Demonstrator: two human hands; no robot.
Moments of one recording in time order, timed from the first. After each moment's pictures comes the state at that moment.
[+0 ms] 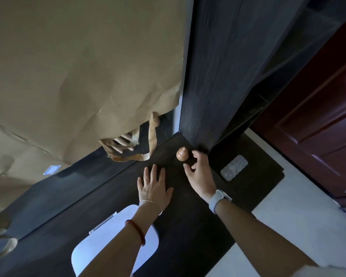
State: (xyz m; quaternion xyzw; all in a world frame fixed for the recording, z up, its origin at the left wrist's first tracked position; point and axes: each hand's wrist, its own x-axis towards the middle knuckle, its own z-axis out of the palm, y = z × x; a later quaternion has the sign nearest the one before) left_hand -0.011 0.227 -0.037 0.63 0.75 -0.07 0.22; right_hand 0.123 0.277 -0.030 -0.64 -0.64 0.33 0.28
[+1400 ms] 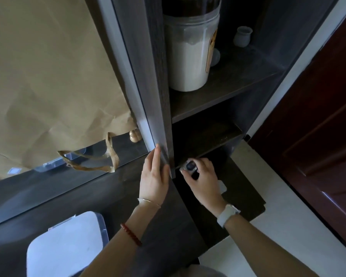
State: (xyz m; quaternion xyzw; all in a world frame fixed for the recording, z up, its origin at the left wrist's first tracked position) left_hand 0.114 0.290 0.036 0.54 0.74 0.38 0.13; right_hand 0.252 0.335 0.020 -0.50 -0.75 0.28 0.32
